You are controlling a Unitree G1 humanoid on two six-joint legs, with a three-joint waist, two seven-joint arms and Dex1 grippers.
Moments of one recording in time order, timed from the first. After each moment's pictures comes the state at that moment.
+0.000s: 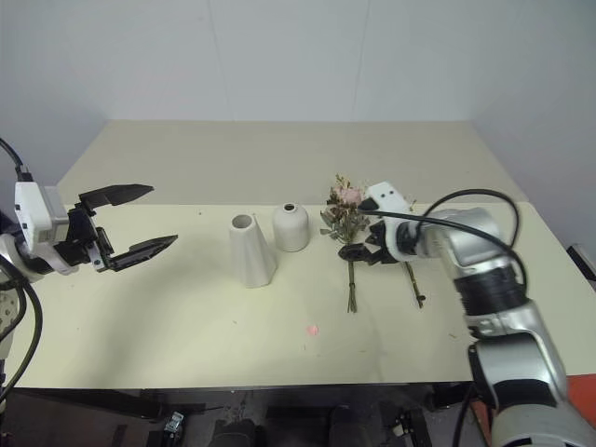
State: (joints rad) left arm -0.30 0.88 0.35 -0.14 -0.55 0.11 -1.09; right arm -0.93 -0.60 0.23 0.22 0.36 1.21 0.67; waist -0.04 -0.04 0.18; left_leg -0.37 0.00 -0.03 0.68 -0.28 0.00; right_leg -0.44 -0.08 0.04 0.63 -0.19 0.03
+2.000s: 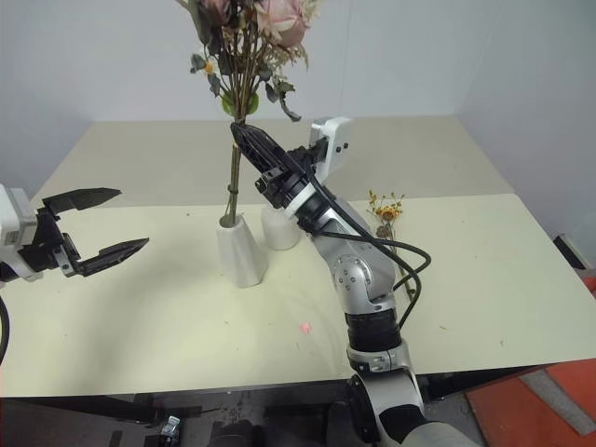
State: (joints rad) left arm -0.18 0.95 0.47 -0.14 -0.55 0.16 -1.10; right arm -0.81 0.08 -0.01 -0.02 0.56 0.32 0.47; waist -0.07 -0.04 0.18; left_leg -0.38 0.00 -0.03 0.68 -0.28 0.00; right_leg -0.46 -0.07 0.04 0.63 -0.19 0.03
